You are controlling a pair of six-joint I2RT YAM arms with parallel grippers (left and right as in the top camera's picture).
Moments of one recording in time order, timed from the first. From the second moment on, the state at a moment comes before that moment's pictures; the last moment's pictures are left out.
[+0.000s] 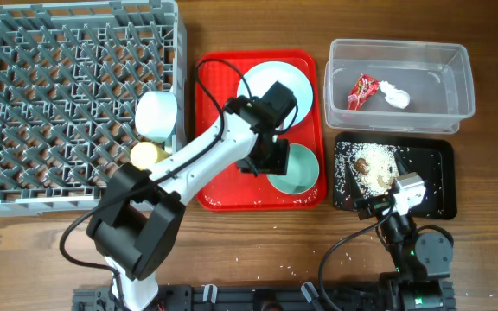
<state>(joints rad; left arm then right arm) -0.70 1.92 1.42 -0.96 0.23 -0.54 0.07 0.01 0.01 0.01 -0.19 -0.01</state>
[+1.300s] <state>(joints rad) -0.25 1.67 1.47 -1.29 -1.18 -0.71 0.07 0.01 0.01 0.01 -0.19 -0.01</state>
